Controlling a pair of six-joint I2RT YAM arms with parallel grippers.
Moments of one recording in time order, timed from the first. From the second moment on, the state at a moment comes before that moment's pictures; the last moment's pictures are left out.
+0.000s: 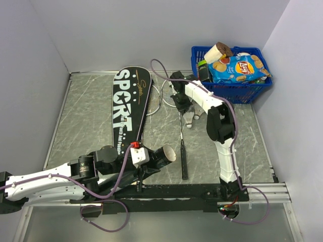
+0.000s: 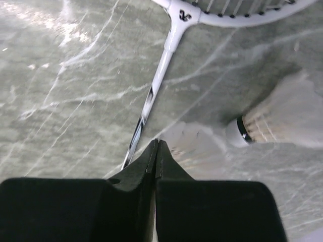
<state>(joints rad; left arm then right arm) -1.29 0.68 0.63 -0.12 0.05 0.04 0.44 2.25 2.00 -1.12 0.09 0.05</state>
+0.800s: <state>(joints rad) -1.29 0.75 0.63 -0.09 -0.19 0.02 0.57 1.11 1.45 -0.83 -0.14 0.21</state>
